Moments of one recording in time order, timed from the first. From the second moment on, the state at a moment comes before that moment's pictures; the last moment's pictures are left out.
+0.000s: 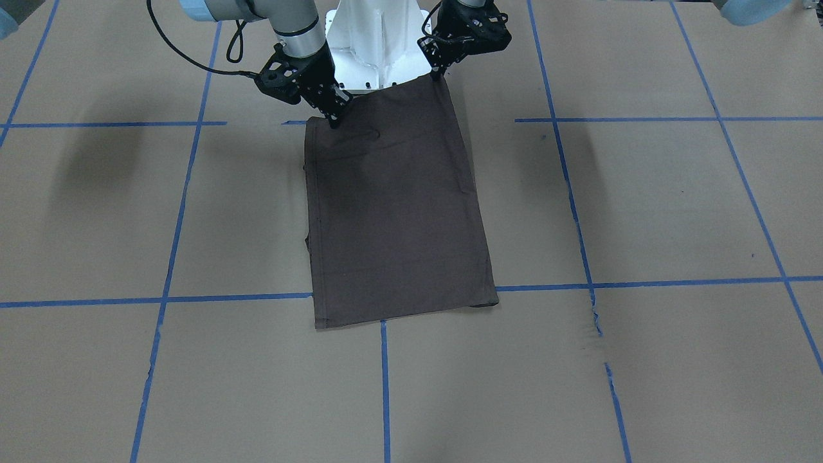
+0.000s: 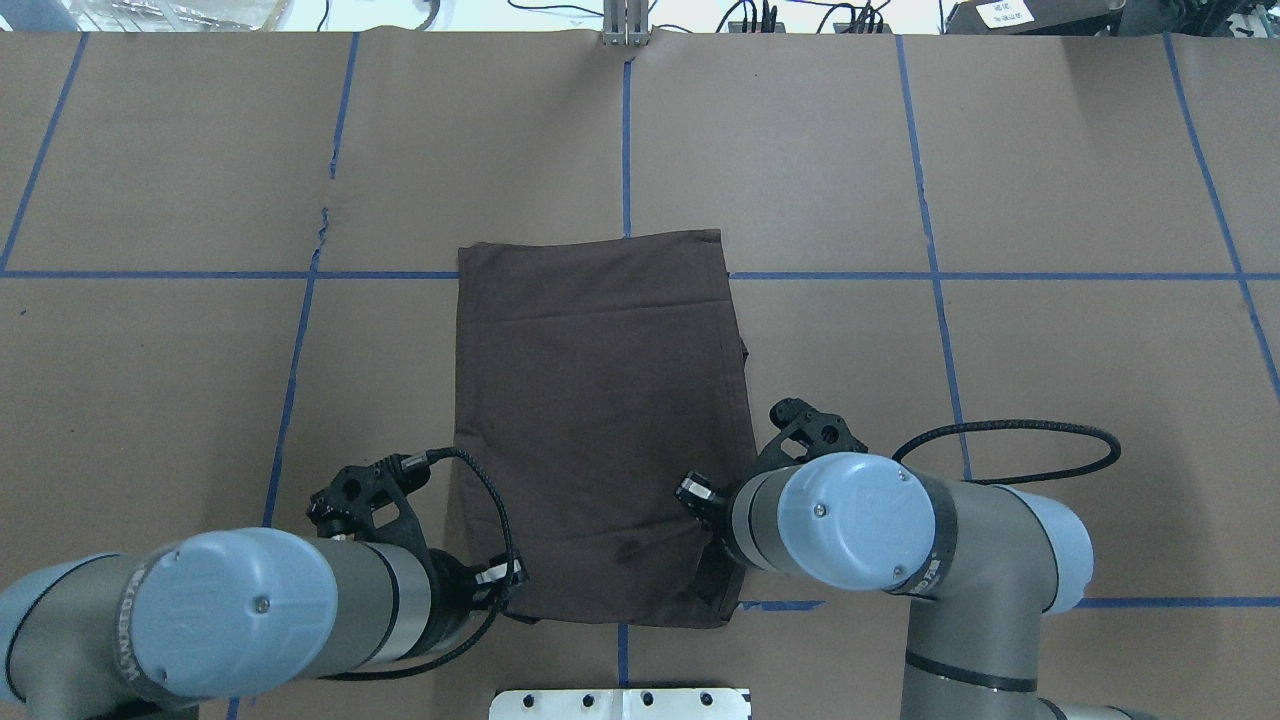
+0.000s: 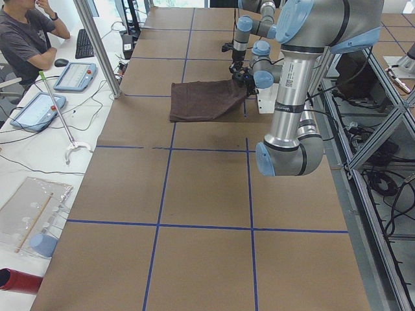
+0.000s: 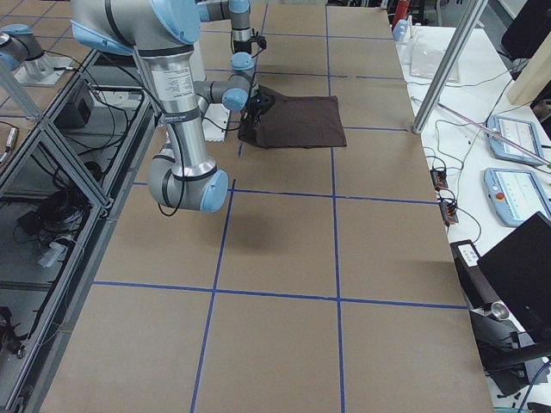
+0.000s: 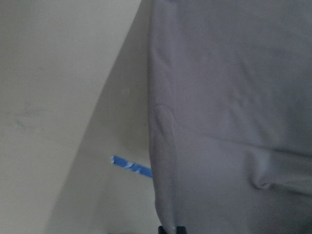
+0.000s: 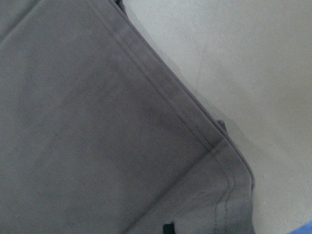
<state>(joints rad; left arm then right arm) -0.21 -1.94 -2.20 -1.61 -1.66 -1.89 0.28 -1.15 2.01 -1.49 1.66 2.00</state>
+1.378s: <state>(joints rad) -0.64 -2.10 -1.71 -1.95 -1.74 -1.84 0.66 -0.78 1.37 -1.24 1.90 1.90</state>
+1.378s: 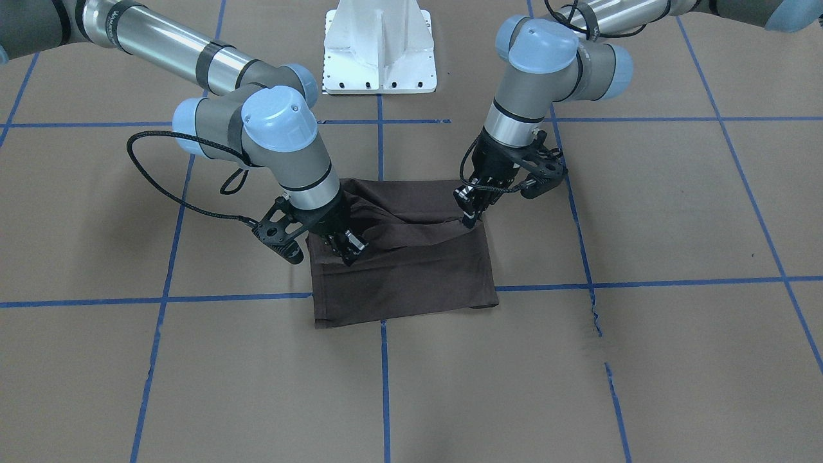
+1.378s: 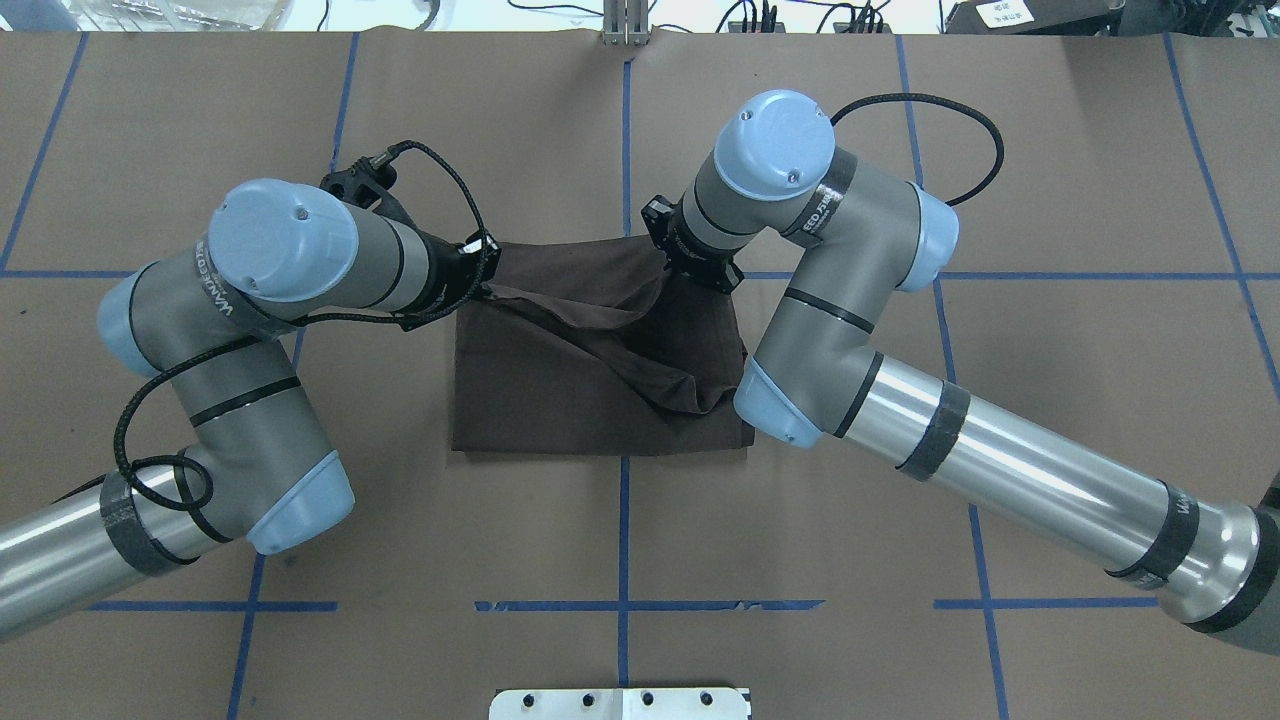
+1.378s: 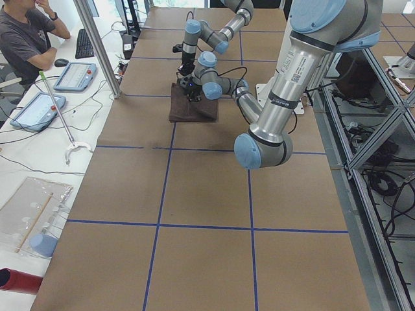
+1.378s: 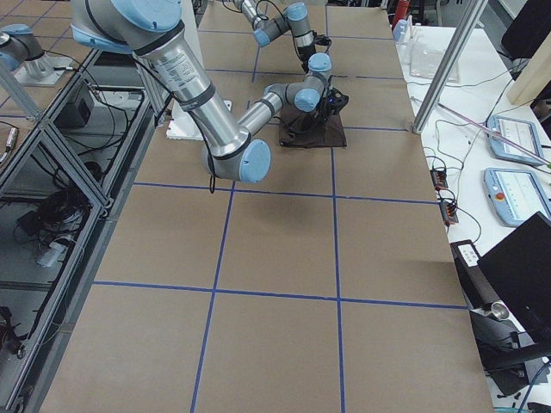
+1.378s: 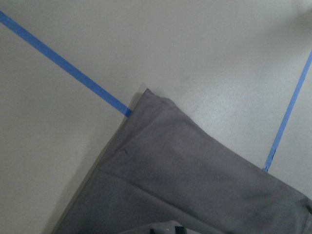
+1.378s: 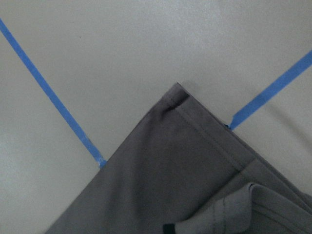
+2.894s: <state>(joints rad) -0.84 -2.20 -1.39 -2.22 -1.90 -1.55 0.74 -0.70 1.22 -1.24 2.01 1.54</state>
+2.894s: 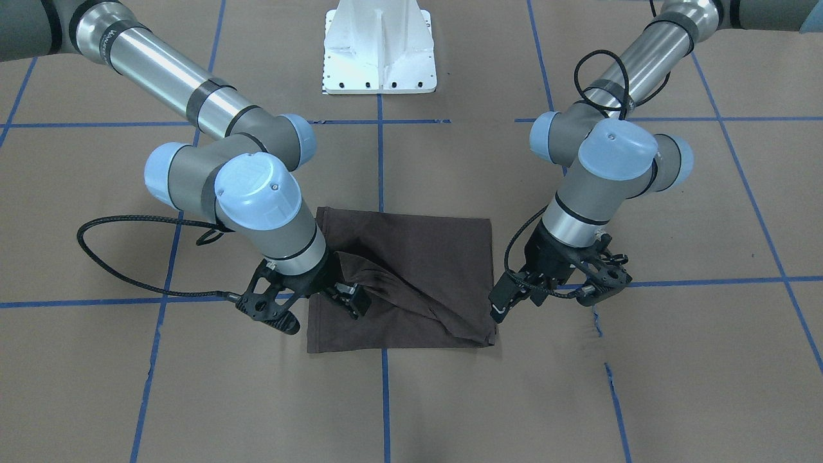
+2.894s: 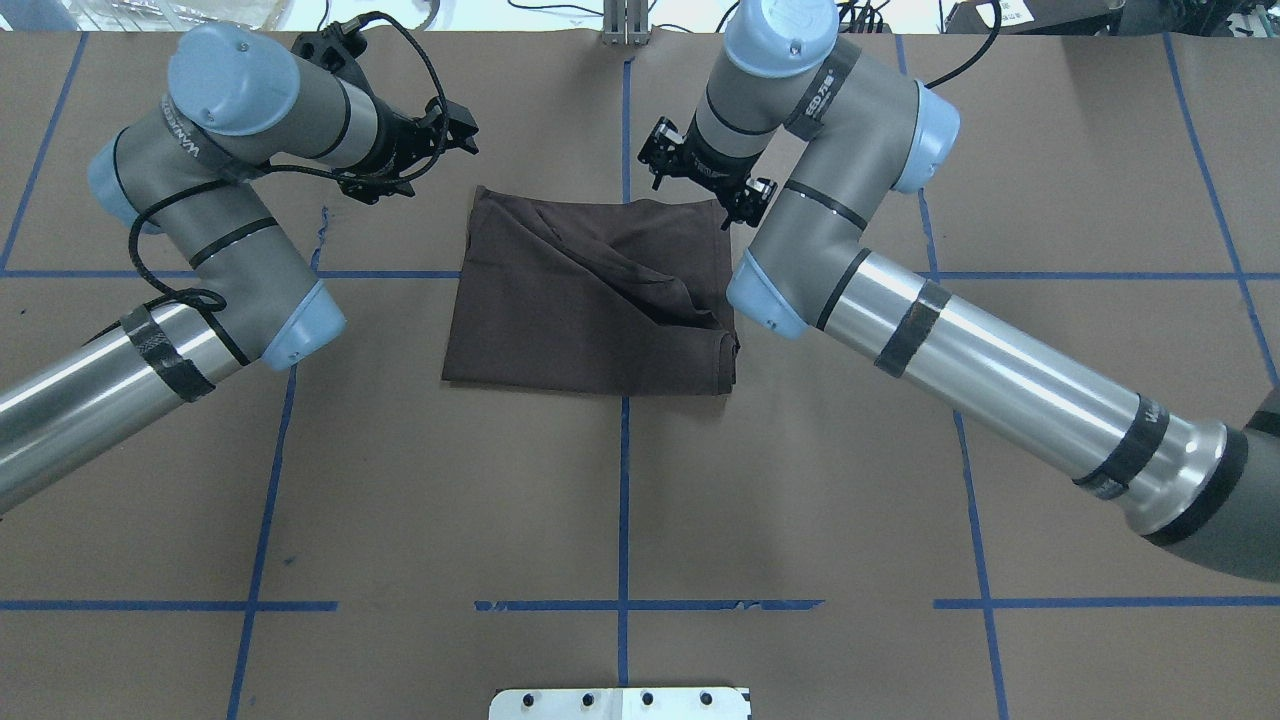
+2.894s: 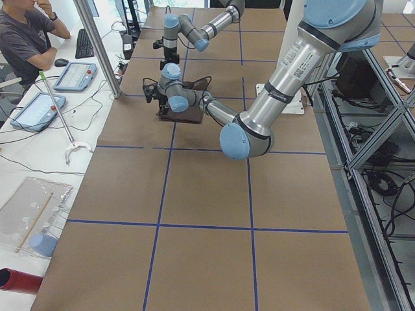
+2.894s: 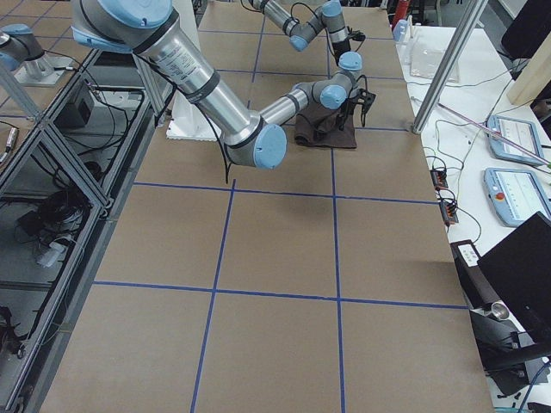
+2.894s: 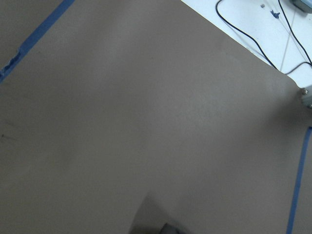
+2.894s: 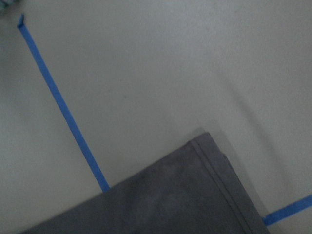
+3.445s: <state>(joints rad) -0.84 -2.18 -1.43 -2.21 -1.91 -1.54 0.66 -0.78 1.28 -1.17 1.93 1.44</state>
